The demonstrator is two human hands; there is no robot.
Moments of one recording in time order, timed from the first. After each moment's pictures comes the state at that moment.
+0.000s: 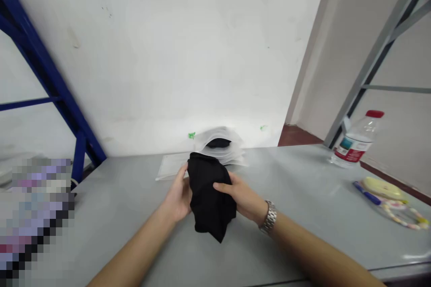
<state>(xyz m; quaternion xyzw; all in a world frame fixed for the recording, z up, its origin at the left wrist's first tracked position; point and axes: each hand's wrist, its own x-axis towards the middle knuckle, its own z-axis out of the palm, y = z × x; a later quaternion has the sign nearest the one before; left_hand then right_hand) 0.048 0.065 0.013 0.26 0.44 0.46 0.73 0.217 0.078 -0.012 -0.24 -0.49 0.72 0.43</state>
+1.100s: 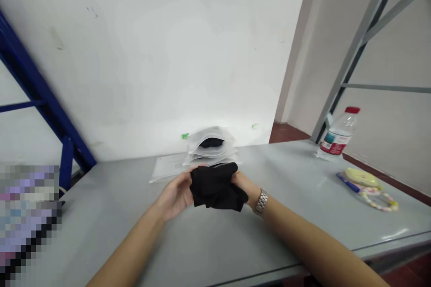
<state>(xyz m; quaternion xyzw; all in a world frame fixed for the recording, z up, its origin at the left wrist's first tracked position) 0.043 0.061 0.017 0.38 0.31 0.43 0.76 0.235 0.100 -0.015 -0.27 -0.52 0.66 0.46</state>
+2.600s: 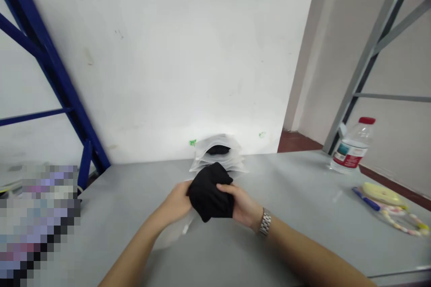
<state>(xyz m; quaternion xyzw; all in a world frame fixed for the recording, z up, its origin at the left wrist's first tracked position) 0.034 0.051 0.028 0.75 0.52 0.30 0.29 0.217 0.076 -0.014 -0.22 -0.36 0.81 0.40</state>
